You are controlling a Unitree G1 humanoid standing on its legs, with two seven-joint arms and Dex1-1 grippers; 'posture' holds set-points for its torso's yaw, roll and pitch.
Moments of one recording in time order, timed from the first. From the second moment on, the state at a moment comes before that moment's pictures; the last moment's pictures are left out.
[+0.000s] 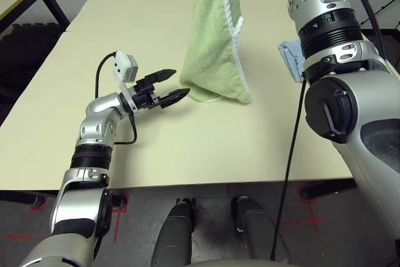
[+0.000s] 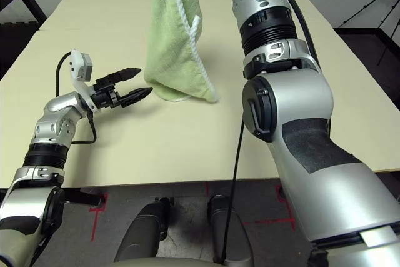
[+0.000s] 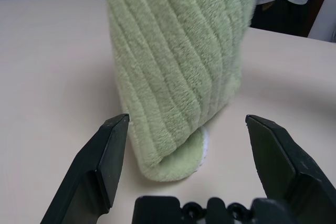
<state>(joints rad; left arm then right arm) -0.64 0.48 0.09 0.50 -0.38 0.08 -1.14 -1.61 -0.16 -0.23 1.02 0.29 -0.12 0.63</state>
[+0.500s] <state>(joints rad) -0.83 0.36 0.21 0.04 -0.41 0.67 -0.47 -1.53 -0.08 -0.16 1.04 0.24 -0.06 0.56</state>
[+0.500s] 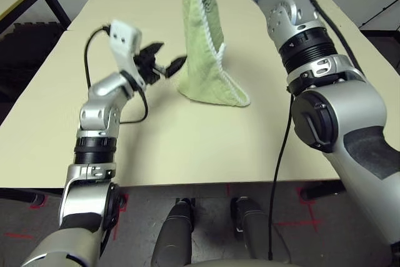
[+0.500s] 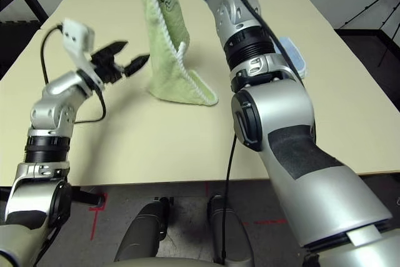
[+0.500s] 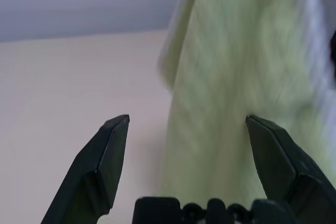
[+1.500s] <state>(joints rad) -0.88 0.25 0.18 -0.17 -0.52 1.24 -0.15 -1.52 -0.08 -0.16 1.17 0.16 -0.14 0.48</state>
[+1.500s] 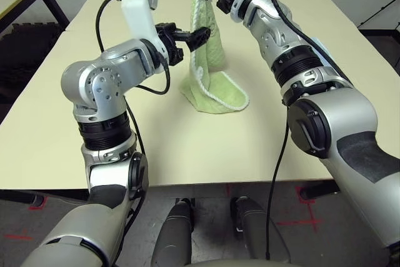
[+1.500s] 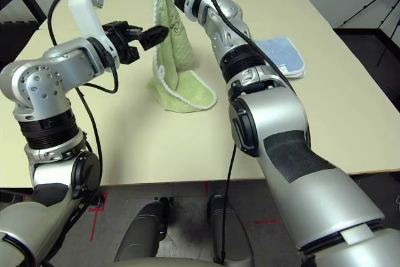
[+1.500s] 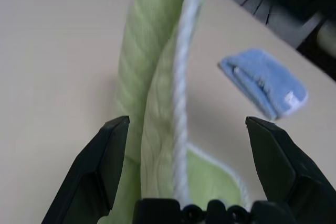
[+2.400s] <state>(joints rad) -0.97 0.29 0.22 -0.05 -0.53 1.12 -0.28 -1.60 -0.14 -0.22 1.16 0.19 -0.17 0.50</state>
